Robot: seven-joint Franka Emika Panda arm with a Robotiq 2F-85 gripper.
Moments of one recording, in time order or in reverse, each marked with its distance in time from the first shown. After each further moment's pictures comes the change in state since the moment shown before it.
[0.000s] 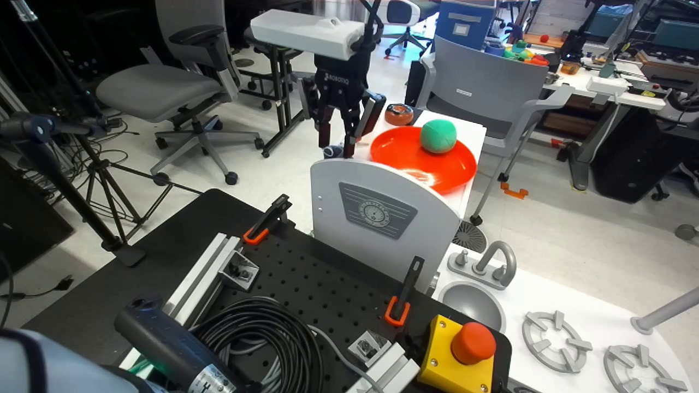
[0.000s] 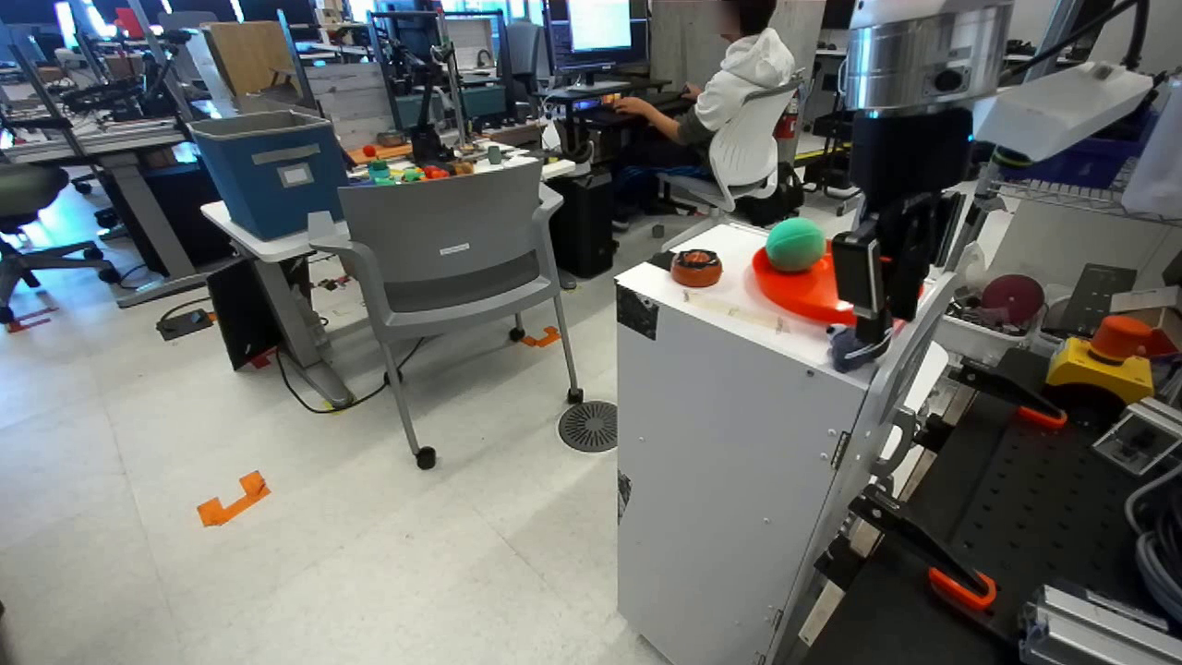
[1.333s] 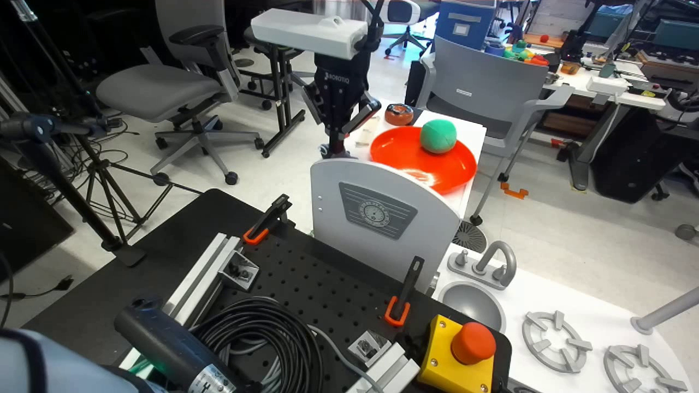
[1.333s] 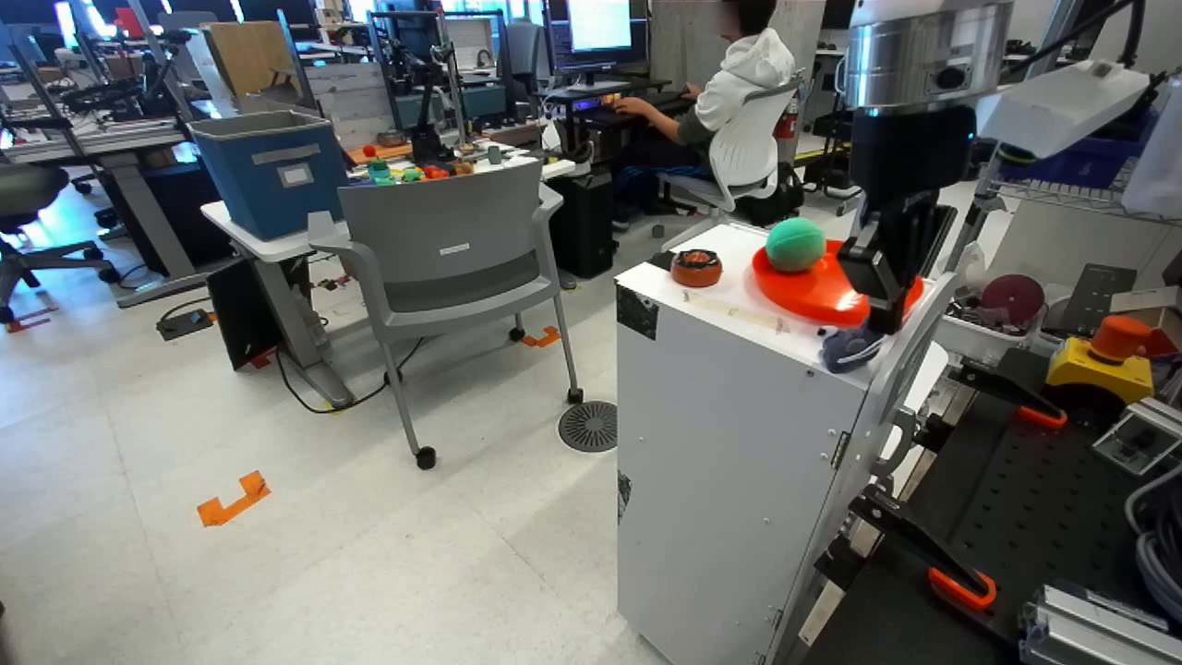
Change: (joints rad) arm 0.000 -0.002 0.000 0.001 0.000 -0.001 -0.027
